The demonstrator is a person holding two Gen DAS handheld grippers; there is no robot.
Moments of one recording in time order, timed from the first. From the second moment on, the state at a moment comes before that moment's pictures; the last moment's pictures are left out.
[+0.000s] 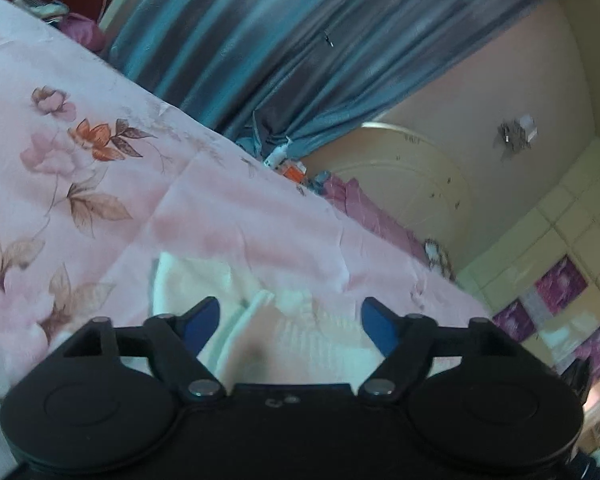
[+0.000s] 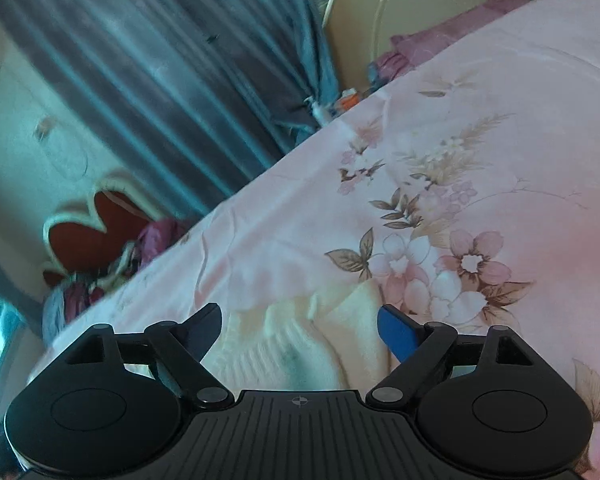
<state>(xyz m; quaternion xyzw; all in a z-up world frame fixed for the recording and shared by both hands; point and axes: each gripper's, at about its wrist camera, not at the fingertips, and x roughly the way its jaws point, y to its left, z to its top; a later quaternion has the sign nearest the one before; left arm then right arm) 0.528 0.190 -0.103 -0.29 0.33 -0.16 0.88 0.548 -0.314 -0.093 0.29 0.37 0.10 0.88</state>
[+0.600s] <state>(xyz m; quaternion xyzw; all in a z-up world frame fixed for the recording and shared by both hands) 0.538 0.153 -0.096 -0.10 0.31 -0.15 0.93 0.554 -0.274 -0.092 0.09 0.35 0.08 0.93</state>
